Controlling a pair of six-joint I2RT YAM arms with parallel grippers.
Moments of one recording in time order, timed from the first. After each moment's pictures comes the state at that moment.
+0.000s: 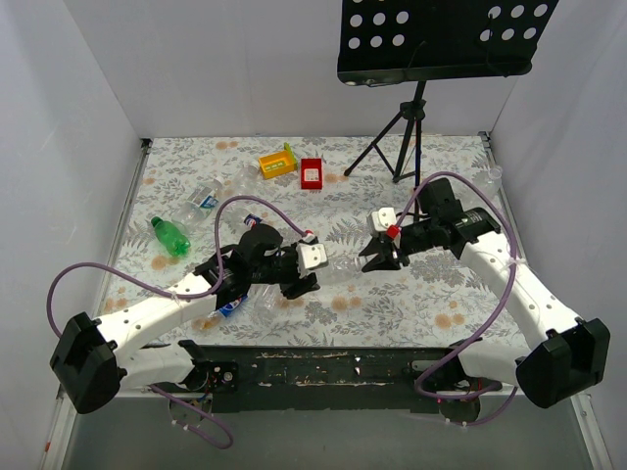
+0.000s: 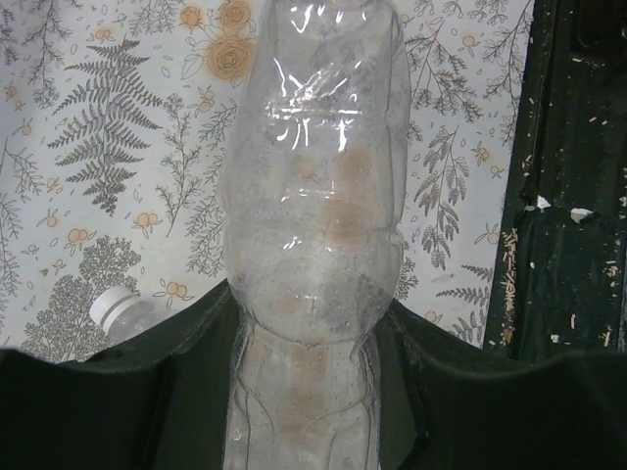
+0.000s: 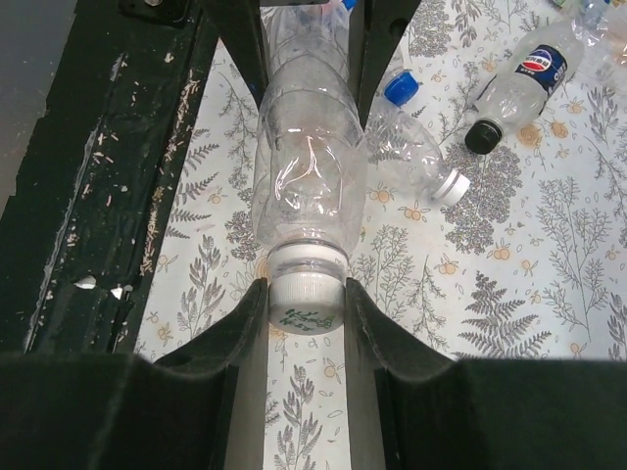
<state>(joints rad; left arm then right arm) -0.82 1.12 0.75 -0.18 0.44 0.37 0.43 1.20 1.10 -0.89 -1.05 -1.06</state>
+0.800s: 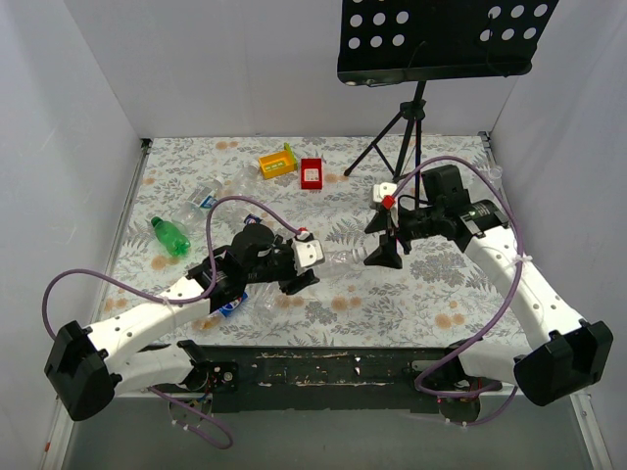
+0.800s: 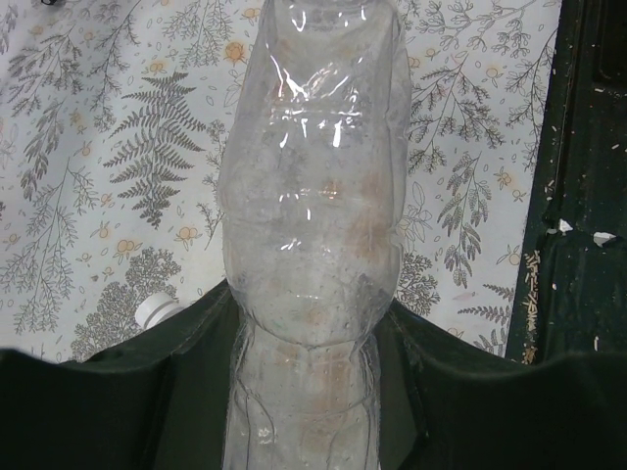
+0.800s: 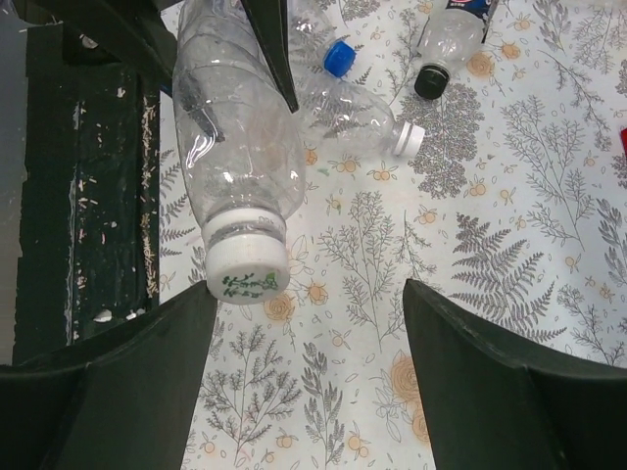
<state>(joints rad) -0.82 1.07 0.75 -0.15 0.39 0.37 0.41 1.21 1.17 -0.81 -0.93 -0.74</state>
